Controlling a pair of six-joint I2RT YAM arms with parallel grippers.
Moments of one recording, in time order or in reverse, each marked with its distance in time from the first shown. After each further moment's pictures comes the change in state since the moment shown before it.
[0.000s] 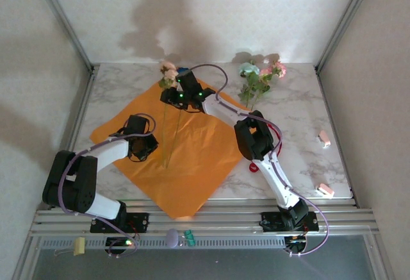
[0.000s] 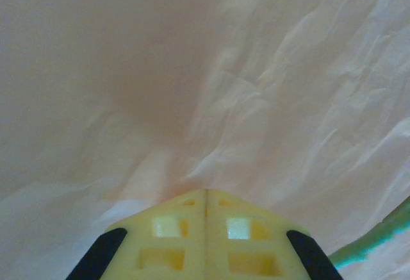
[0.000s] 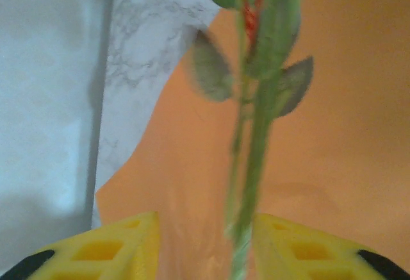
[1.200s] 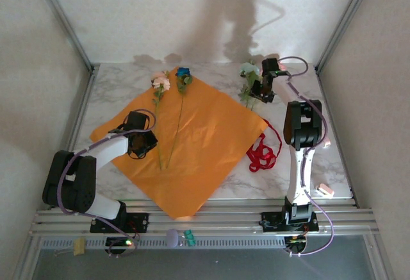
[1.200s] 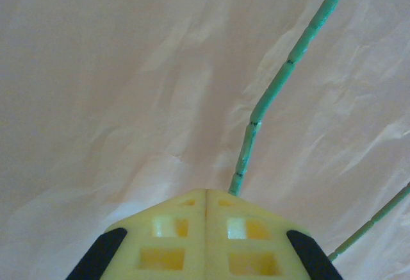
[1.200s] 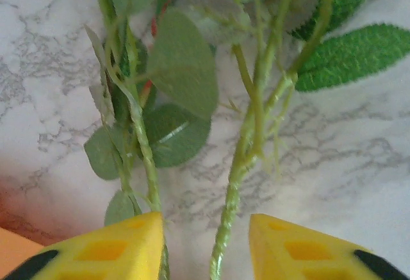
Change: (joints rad) left arm 0.000 0.000 0.060 -0.077 -0.034 0.057; right arm -0.585 -0.214 -0.271 -0.426 0.238 -0.389
